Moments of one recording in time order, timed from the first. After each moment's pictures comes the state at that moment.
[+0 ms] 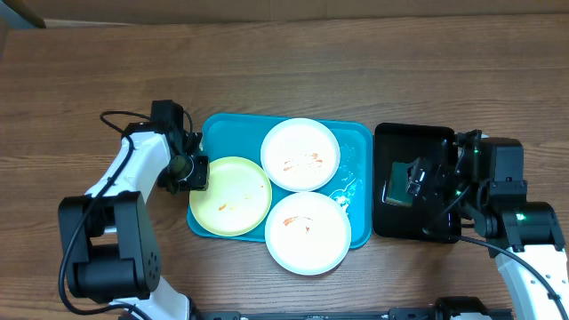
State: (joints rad) left arm 0.06 1.81 1.12 -0.90 0.07 0.06; right arm 0.01 1.00 0.88 -0.86 -0.17 0.33
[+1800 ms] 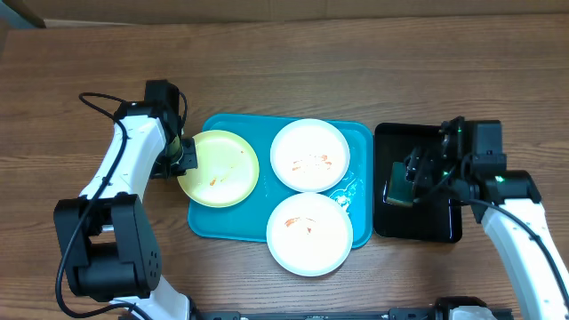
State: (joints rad) left arm 0.05 1.81 1.29 -1.03 -0.14 -0.16; right arm 0.01 1.24 0.88 -0.72 -0.18 0.31
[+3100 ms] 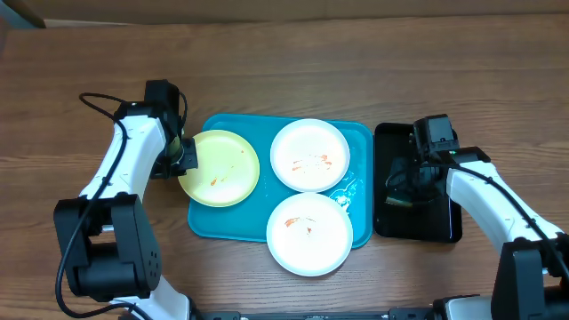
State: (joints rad) left arm 0.05 1.81 1.29 -1.03 -0.13 -0.16; right arm 0.12 1.57 0.88 -0.65 -0.07 0.39
